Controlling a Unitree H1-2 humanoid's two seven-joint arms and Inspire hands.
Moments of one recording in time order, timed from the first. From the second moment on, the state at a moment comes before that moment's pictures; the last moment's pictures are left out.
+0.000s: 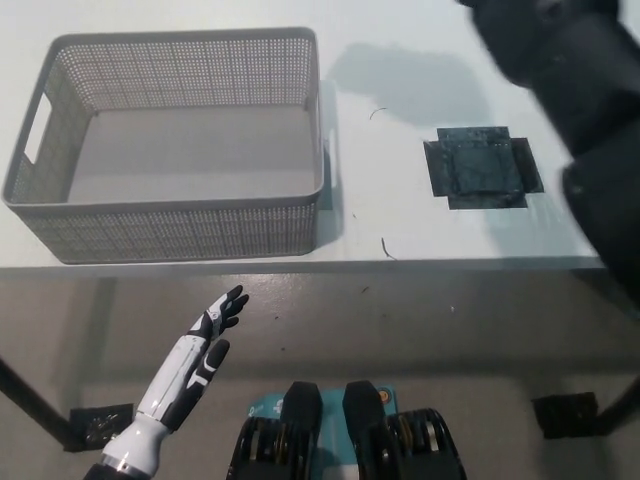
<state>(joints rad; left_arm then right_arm) -0.09 0.17 -0.07 0.13 0.11 -0.38 -0.18 -1.68 -0.06 0.53 1.38 -0.62 -0.08 -0.07</state>
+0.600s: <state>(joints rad) -0.09 0.17 -0.10 0.12 0.12 -0.37 -0.18 -1.65 0.18 0.52 1.44 -0.61 -0.06 -0.08</state>
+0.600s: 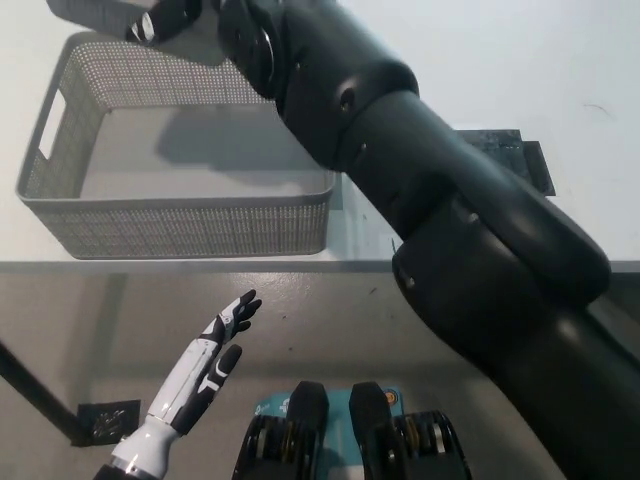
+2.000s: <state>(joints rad) -0.13 0.19 -0.11 0.14 0.12 -0.35 -0.19 -1.56 -0.15 0.30 0.98 -0.50 -0.10 0.19</state>
